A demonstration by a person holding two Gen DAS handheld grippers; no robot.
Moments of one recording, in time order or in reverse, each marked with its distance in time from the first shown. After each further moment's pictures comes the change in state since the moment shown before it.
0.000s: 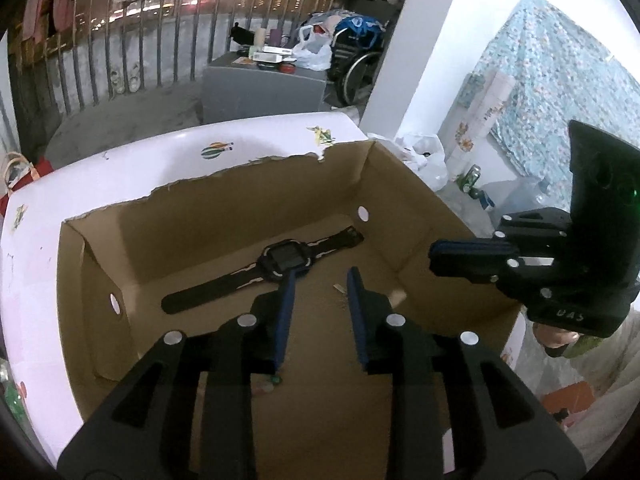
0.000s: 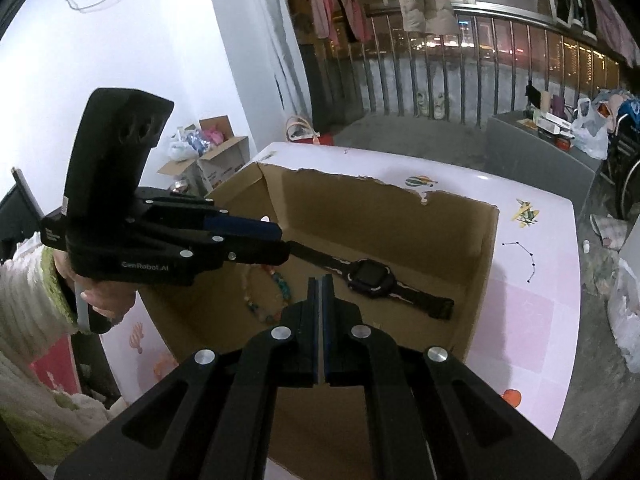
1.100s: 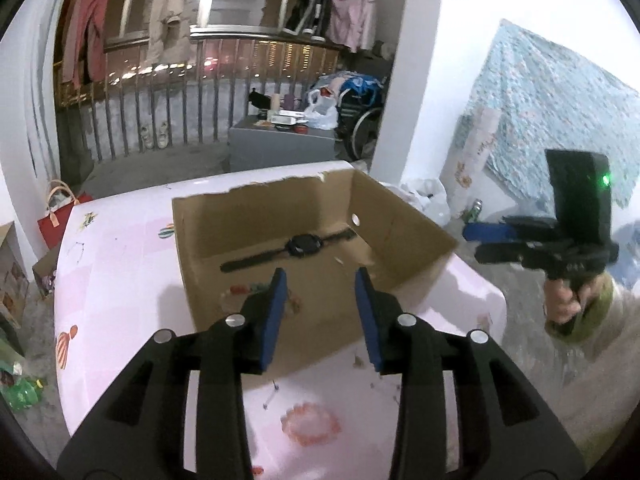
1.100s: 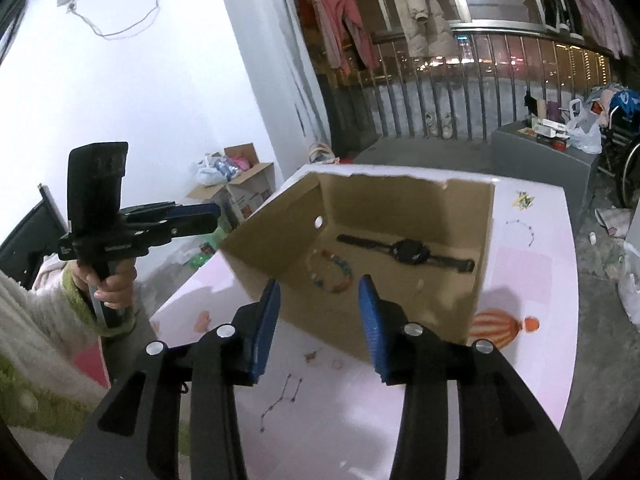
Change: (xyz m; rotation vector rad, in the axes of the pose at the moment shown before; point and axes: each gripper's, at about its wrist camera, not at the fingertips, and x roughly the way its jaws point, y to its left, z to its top) left arm -0.150 -0.029 -0.105 0.068 -0.248 0.073; right arm -0.084 0.057 -0.065 0.032 -0.105 0.072
